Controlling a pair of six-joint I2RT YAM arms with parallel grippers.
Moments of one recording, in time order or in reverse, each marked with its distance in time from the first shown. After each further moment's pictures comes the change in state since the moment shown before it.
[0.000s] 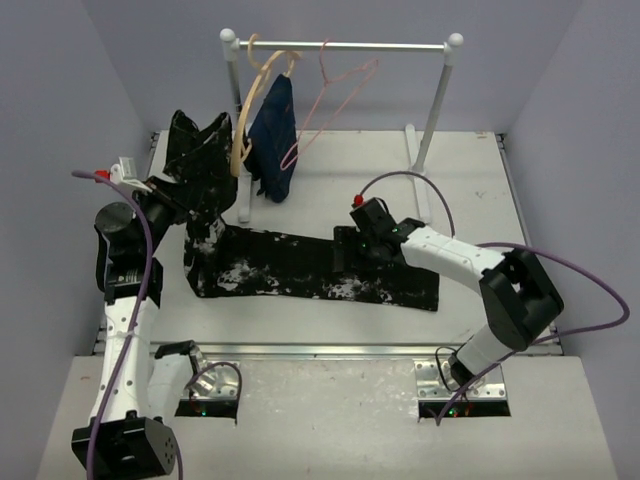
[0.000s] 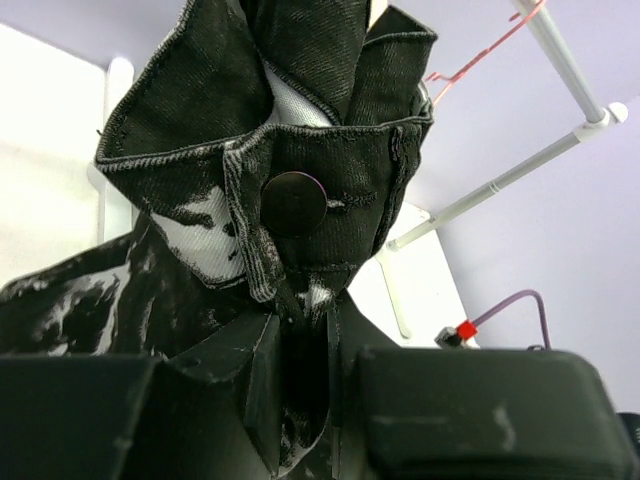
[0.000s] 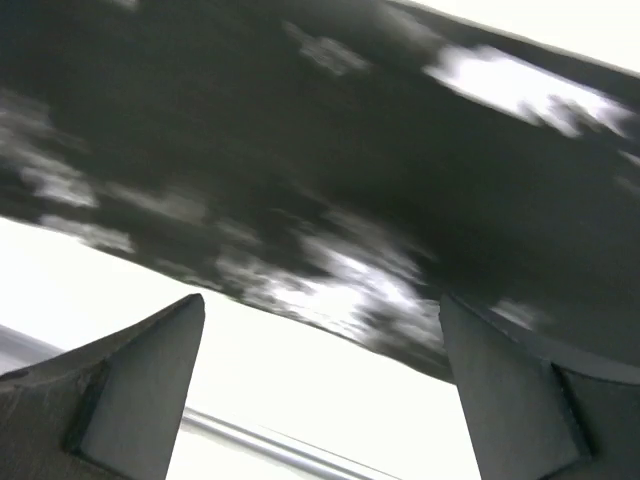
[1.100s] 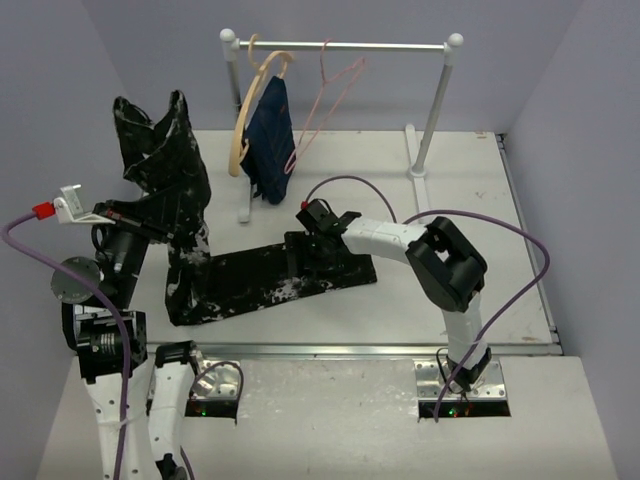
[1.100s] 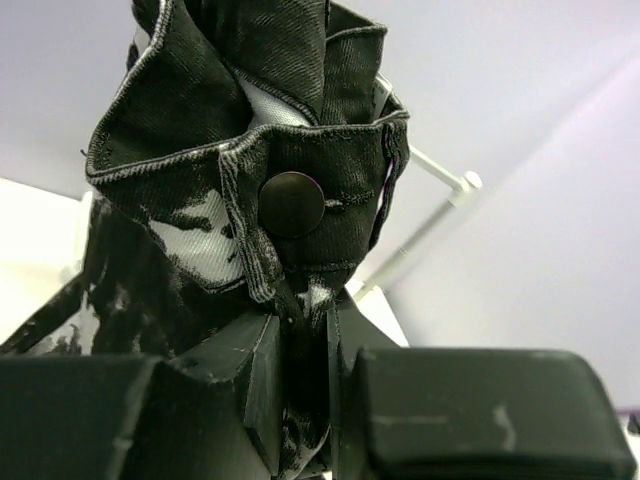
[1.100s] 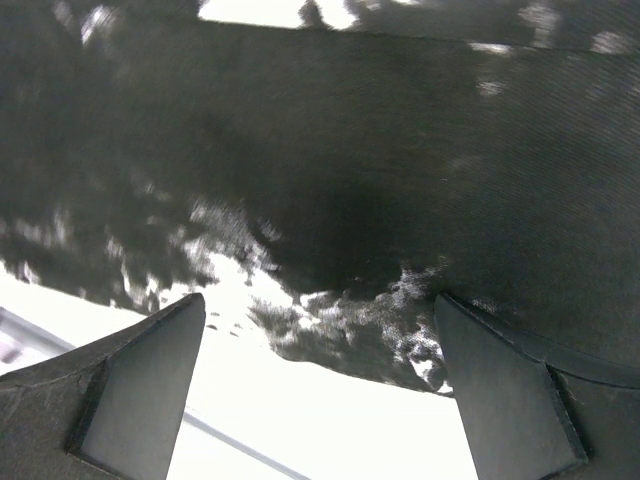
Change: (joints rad) left arm -0.013 -0.281 0.257 -0.318 -0.135 -0.036; right arm 0.132 0.414 0.336 -0.002 -0.098 0.045
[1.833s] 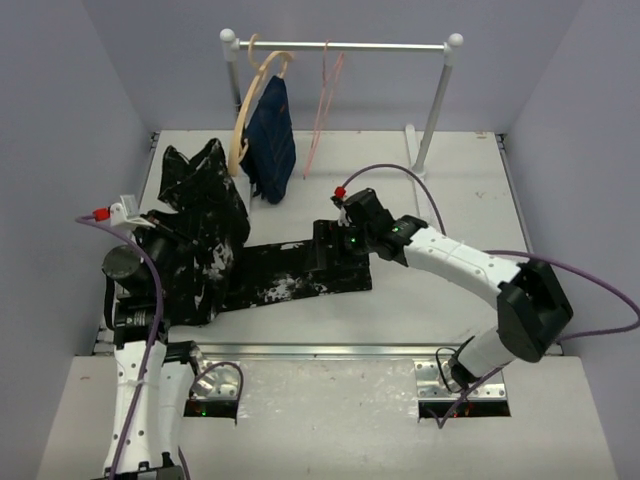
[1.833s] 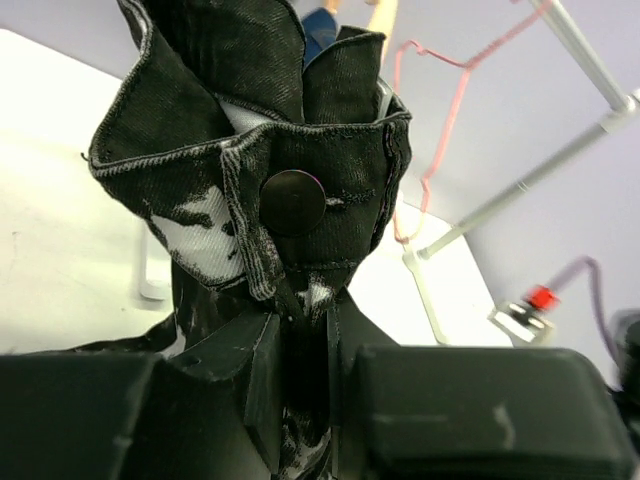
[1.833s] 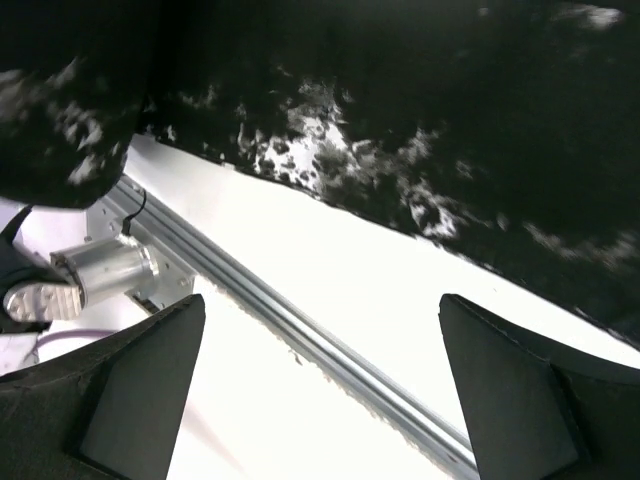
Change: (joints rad) left arm -0.018 0.000 -0.447 0.260 0.005 0.094; right arm -0.068 -0.476 -0.278 0.049 -0.153 -0.014
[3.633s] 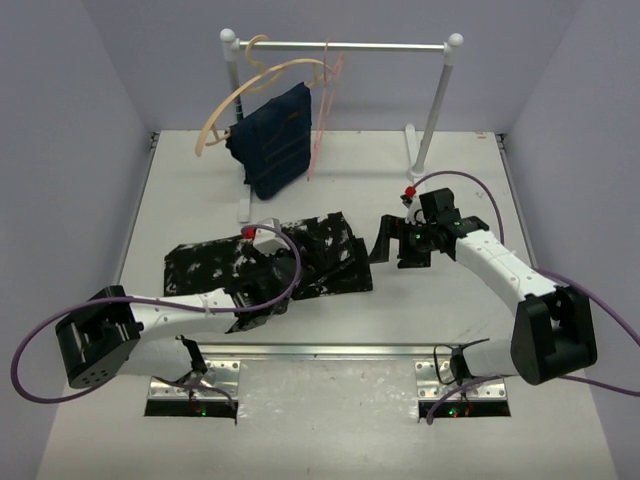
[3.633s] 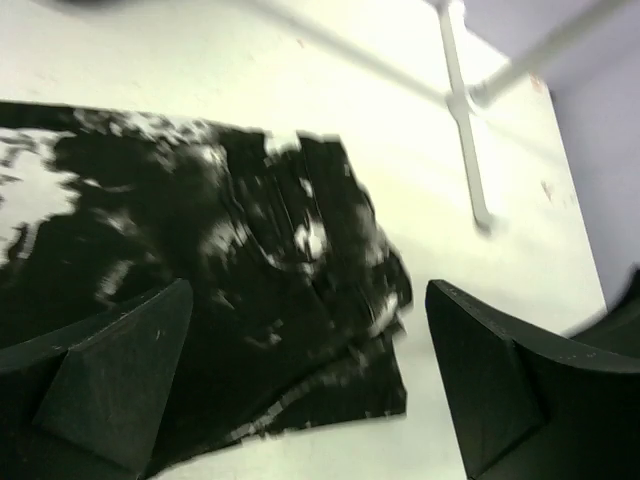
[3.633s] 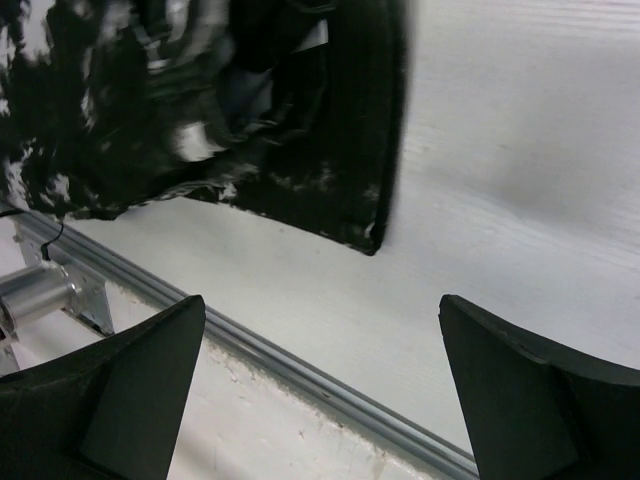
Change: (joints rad) left arm -1.192 0.775 -0.007 0.379 -1.196 -0.218; right arm -0.443 -0.205 -0.204 -0.151 -0.144 -0.257
